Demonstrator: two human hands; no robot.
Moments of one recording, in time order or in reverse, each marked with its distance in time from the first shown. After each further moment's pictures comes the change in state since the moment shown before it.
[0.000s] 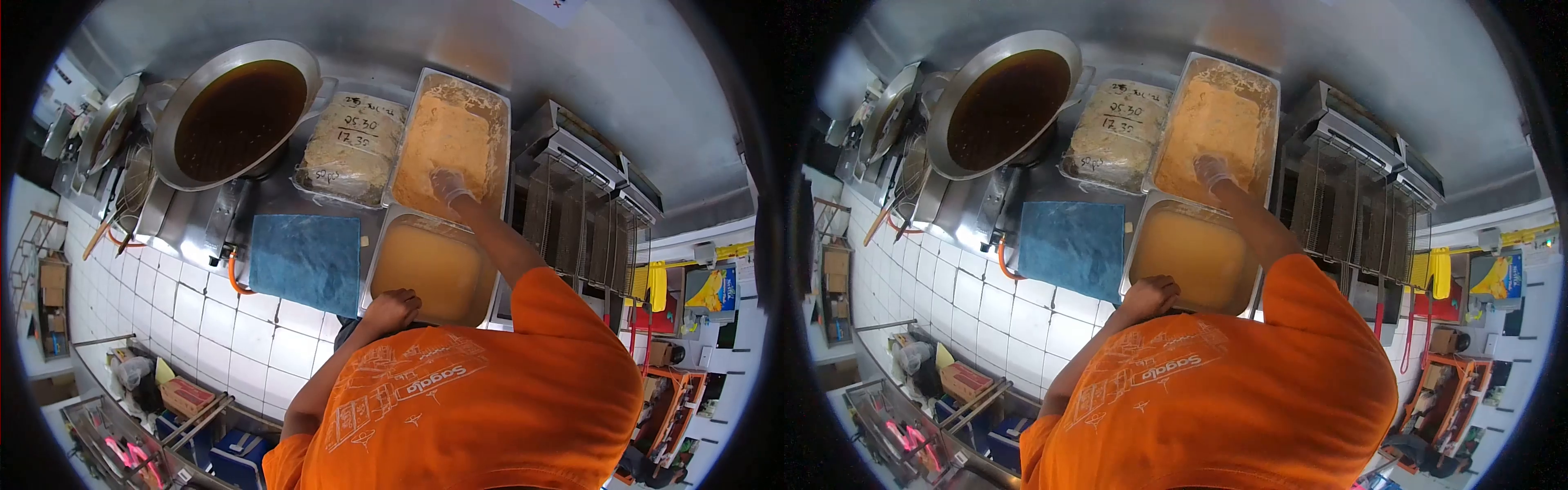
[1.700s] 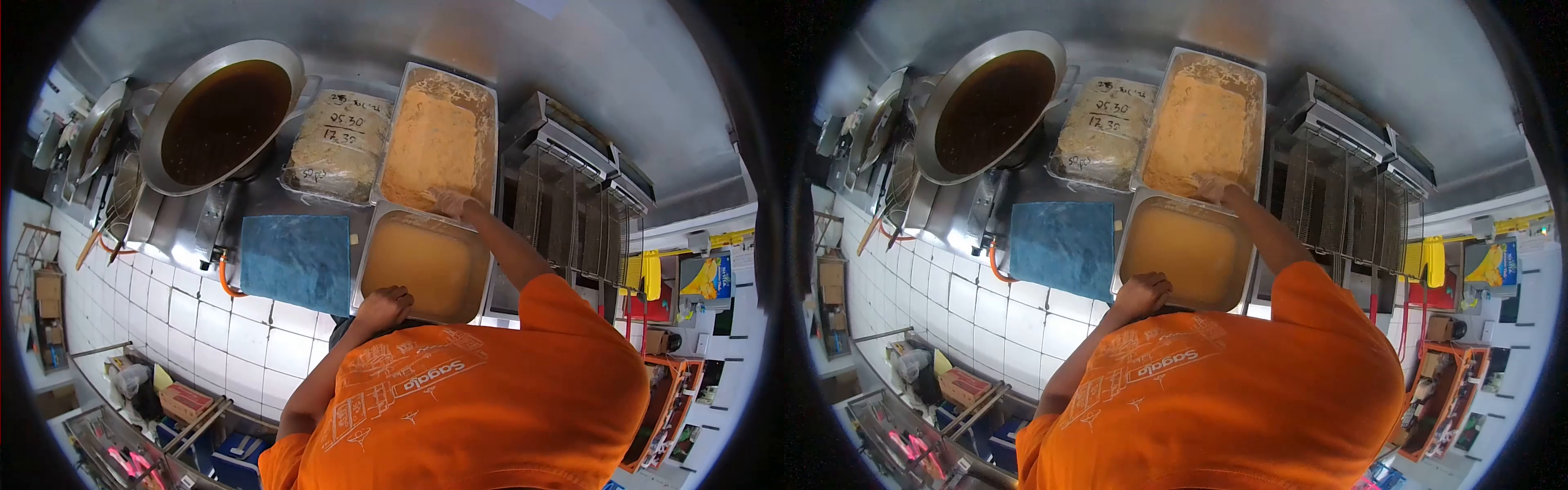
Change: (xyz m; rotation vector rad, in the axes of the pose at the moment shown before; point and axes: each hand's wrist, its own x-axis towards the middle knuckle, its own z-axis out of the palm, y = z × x) left_hand 0.001 -0.002 0.008 0.030 0.063 0.038; right_hand -0.061 0.023 -0.043 -0.247 -0.733 -0.475
